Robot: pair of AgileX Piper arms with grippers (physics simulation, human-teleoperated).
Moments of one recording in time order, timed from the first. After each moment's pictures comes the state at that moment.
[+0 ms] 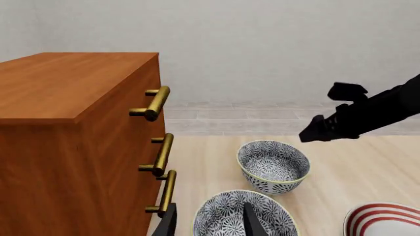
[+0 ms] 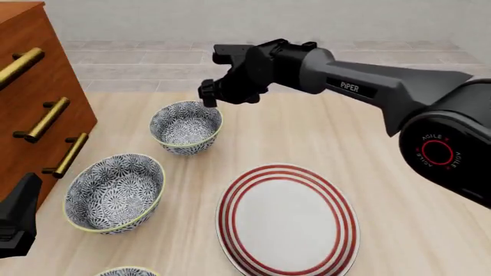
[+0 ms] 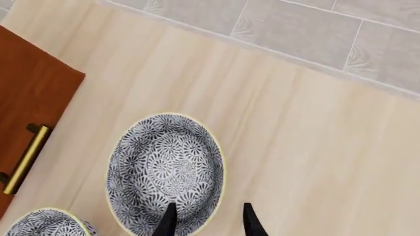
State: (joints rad) left arm 0.00 0.00 0.00 0.00 0.00; right arm 0.63 2.16 -1.85 0.54 0.27
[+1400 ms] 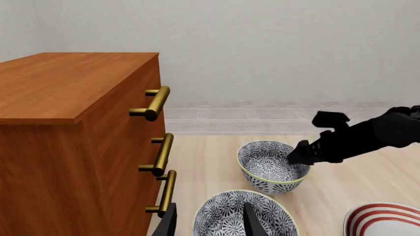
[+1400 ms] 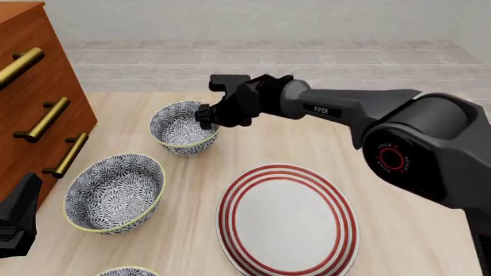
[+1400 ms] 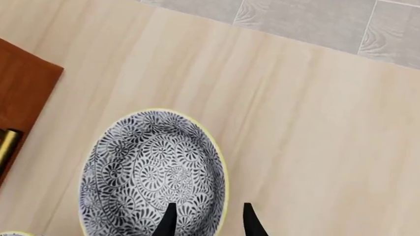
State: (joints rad) left arm 0.00 0.00 0.00 0.00 0.00; right arm 0.65 2.30 -1.82 0.40 0.32
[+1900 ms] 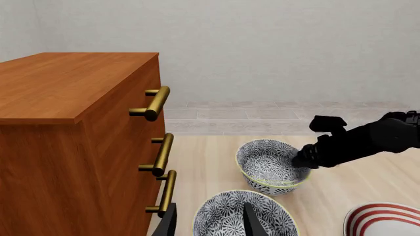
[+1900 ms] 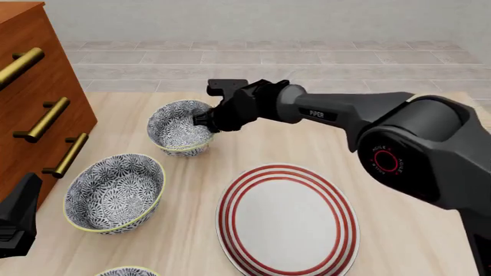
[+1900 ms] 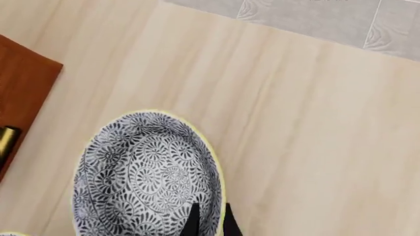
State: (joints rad) left arm 0.00 0.00 0.00 0.00 0.00; right arm 0.66 2.31 -1.82 0.38 0.33
